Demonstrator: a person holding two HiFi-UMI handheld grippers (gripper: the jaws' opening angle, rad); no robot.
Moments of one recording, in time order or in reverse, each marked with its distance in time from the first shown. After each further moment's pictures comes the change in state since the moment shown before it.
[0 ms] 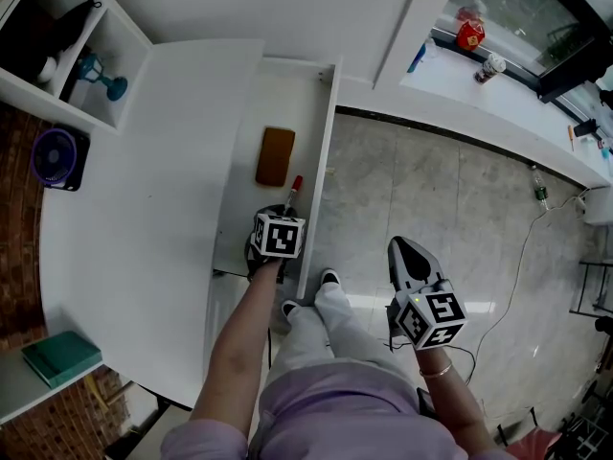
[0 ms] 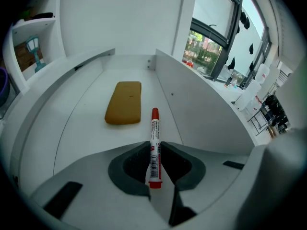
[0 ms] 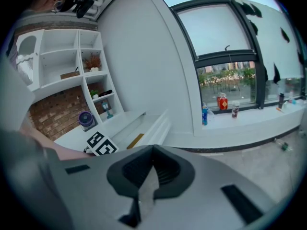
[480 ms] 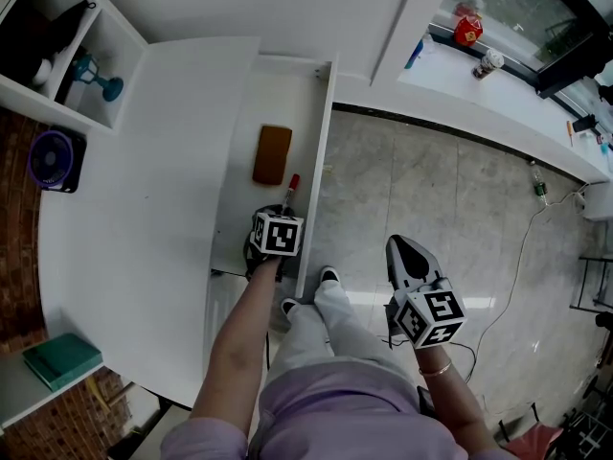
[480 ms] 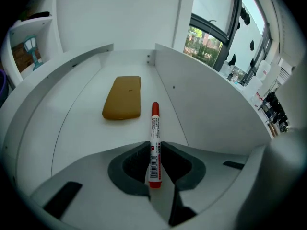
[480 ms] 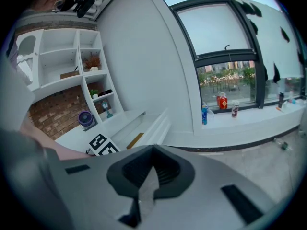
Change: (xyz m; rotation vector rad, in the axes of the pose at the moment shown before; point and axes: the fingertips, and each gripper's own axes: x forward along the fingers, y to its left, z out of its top) left arm 0.014 0.003 -0.012 0.016 0.036 0.010; right arm 0.002 0.001 -0.003 0.003 0.006 -0.003
